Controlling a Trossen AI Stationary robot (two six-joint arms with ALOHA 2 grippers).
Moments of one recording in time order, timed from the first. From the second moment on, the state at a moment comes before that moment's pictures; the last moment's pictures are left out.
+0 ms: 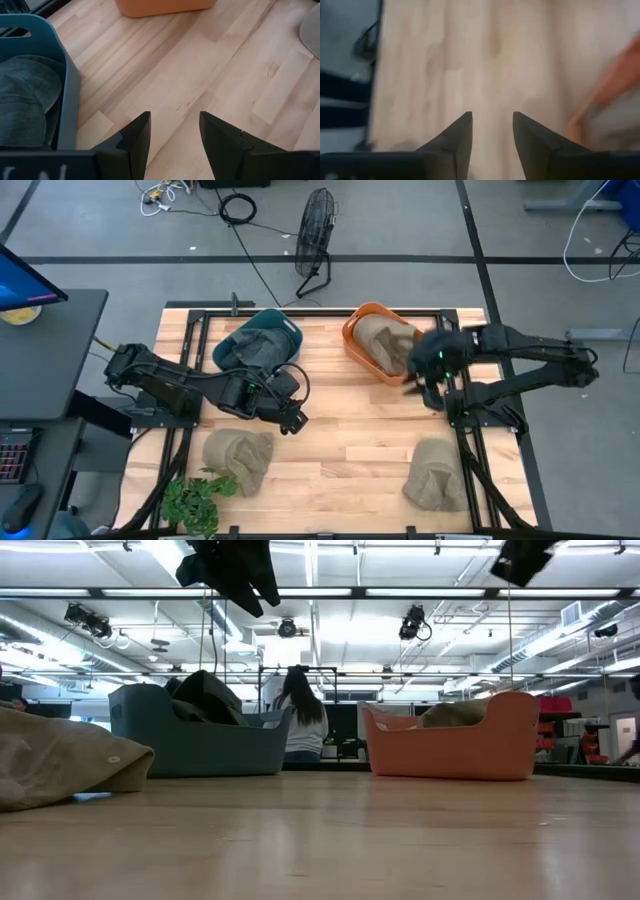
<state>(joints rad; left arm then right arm) -0.28 1.56 1.37 -0.86 -0.56 -0.84 -0.06 1.01 1.18 -1.13 -0.19 0.09</state>
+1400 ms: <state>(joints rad) -0.28 1.56 1.37 -0.86 -0.56 -0.85 0.84 1.52 0.89 -0.99 -0.17 0.67</state>
